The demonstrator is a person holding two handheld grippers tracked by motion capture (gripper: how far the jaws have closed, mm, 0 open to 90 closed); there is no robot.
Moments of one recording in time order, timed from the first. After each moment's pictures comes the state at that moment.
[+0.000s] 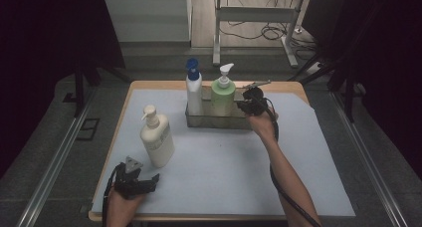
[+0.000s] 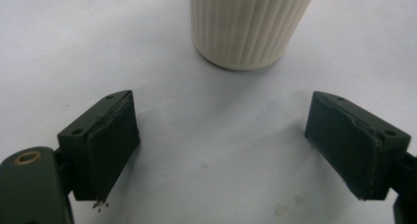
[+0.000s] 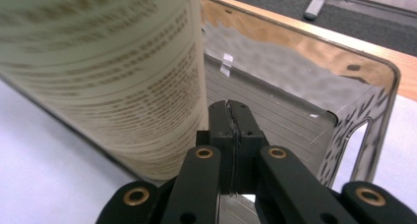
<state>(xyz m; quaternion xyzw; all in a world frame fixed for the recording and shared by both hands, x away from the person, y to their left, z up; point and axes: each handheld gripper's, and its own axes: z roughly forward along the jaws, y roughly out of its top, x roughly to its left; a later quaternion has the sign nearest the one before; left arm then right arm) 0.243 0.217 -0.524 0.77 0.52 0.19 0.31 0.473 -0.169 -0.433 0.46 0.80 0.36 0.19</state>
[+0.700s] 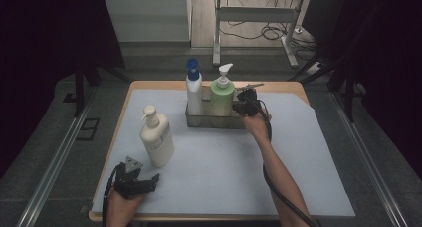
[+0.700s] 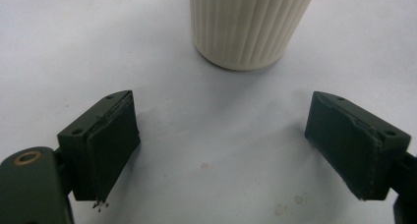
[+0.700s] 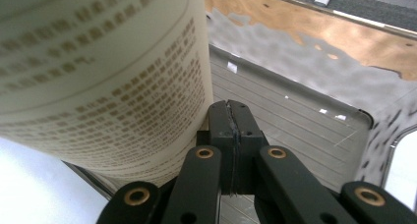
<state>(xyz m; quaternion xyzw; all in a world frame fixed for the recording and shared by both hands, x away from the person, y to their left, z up) 0.243 0.217 -0.524 0.77 0.52 0.19 0.31 0.486 -0.156 -0.456 0.46 0.80 0.35 0.17</state>
